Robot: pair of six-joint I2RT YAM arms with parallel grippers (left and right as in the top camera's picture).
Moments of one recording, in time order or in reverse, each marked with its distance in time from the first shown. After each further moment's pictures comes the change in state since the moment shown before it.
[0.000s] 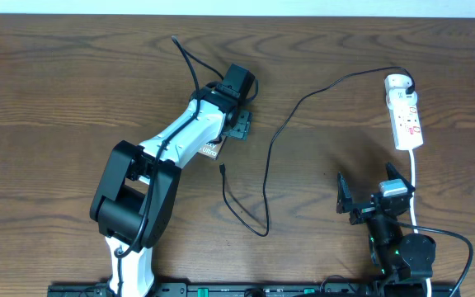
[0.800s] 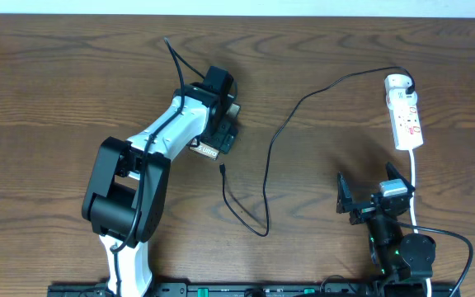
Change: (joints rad) left arm 0.090 0.000 -0.034 -0.121 0.034 0.246; right arm 0.000 0.000 0.000 0.000 0.000 0.000
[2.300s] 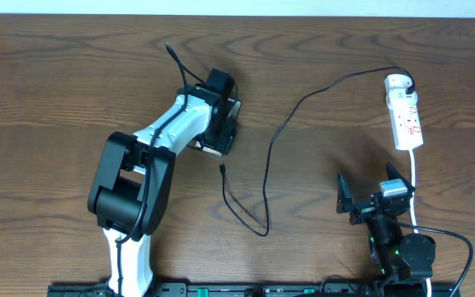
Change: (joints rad) left arm 0.000 0.048 0.027 -0.044 0.075 -0.090; right arm 0.000 0.000 0.000 0.000 0.000 0.000
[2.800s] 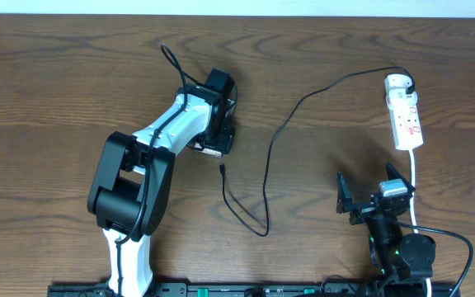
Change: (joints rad) left arm 0.000 -0.003 0.005 -0.032 -0.004 -0.099; right arm 0.000 0.000 0.000 0.000 0.000 0.000
